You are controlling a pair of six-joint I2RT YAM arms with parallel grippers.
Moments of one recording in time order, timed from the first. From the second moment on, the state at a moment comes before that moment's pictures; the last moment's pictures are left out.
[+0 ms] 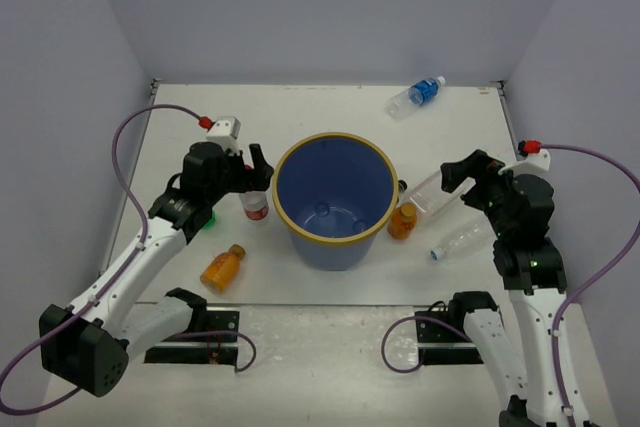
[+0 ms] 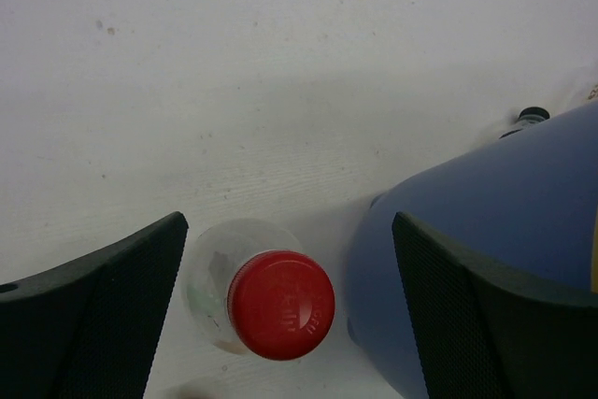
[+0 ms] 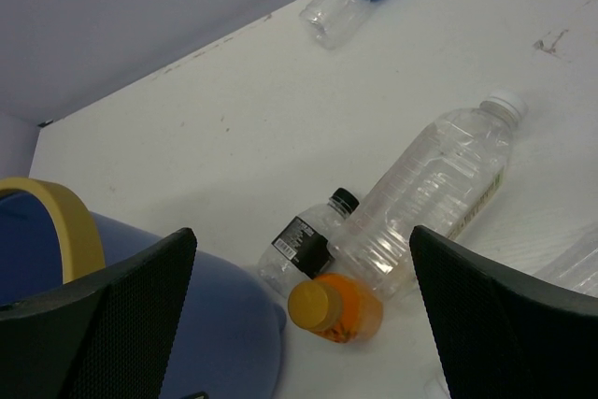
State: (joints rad) left arm -0.38 1.01 0.82 -0.27 -0.01 -0.35; right arm 0.04 0.60 0.86 -0.54 -0.01 0.50
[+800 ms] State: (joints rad) left arm -0.42 0.99 1.16 -0.39 -0.34 -0.33; right arm 0.04 0.56 0.83 -0.54 -0.02 0.49
